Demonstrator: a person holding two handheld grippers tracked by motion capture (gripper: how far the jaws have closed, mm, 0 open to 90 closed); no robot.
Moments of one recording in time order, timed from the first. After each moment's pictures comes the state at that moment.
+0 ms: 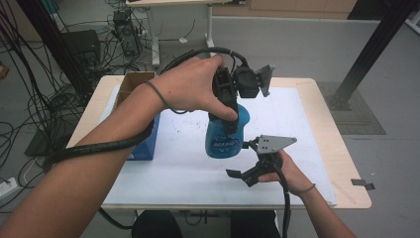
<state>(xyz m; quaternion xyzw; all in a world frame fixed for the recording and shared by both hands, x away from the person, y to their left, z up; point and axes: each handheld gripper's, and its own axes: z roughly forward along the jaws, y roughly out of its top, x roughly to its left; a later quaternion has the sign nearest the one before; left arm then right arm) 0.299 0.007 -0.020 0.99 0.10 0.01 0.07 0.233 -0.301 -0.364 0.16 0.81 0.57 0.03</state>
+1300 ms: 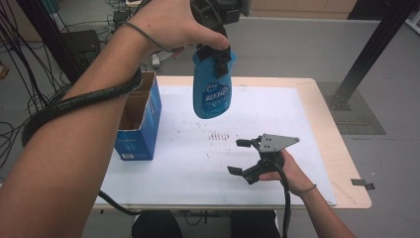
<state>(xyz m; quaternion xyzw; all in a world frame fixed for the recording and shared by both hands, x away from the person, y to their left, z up) 0.352 0.062 0.051 0.95 0.30 0.02 0.11 0.229 -0.305 -0.367 0.17 0.80 0.58 0.04</state>
